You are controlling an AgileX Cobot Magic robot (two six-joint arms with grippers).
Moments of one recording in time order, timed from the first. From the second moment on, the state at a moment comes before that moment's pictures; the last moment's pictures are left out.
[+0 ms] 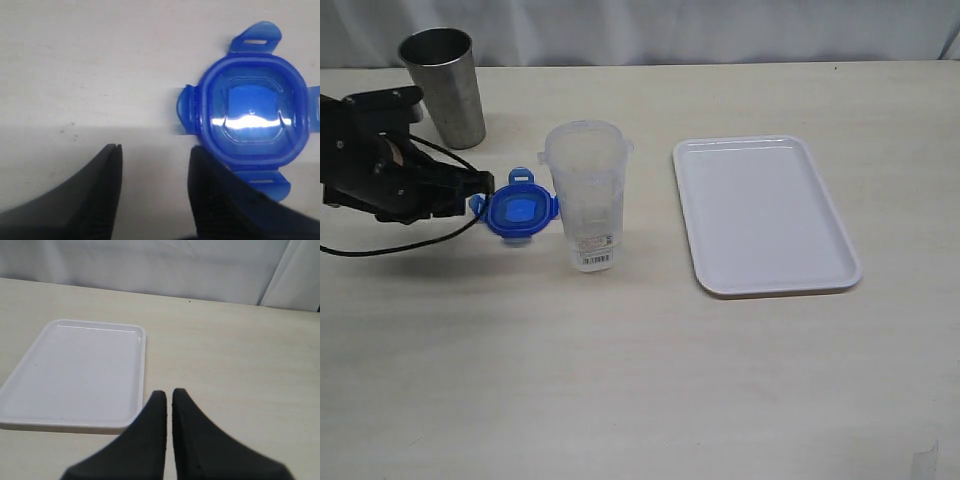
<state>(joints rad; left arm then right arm) -0.28 1.82 -0.89 0.13 0.26 -0.45 0.04 0.01 0.00 -0.19 0.34 0.05</state>
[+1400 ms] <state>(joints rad) -0.29 1.93 -0.89 0.22 0.00 -0.44 0.04 0.01 0.00 -0.19 0.34 0.05</state>
